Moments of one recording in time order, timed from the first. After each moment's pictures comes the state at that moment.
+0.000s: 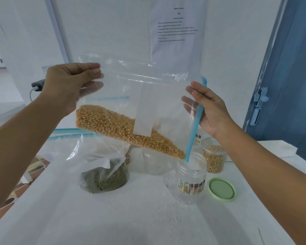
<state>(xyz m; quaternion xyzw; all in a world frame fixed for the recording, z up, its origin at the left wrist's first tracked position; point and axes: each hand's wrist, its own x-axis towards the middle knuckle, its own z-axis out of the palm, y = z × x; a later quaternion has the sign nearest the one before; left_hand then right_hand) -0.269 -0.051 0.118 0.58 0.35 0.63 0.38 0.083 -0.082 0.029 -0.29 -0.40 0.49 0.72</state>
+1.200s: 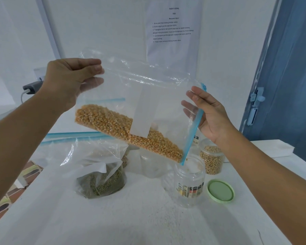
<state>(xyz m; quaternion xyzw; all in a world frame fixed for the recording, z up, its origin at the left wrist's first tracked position) -0.256 -0.031 0.128 0.61 0.33 0.62 0.37 0.091 -0.084 0.019 -0.29 -0.39 0.49 0.72</state>
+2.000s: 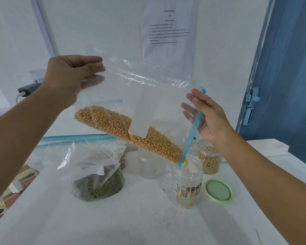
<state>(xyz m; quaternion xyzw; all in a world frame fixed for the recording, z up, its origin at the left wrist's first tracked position) -0.245 -0.029 0.138 0.62 0.31 0.61 0.37 0.093 -0.092 0.015 -0.29 -0.37 0.49 0.73</state>
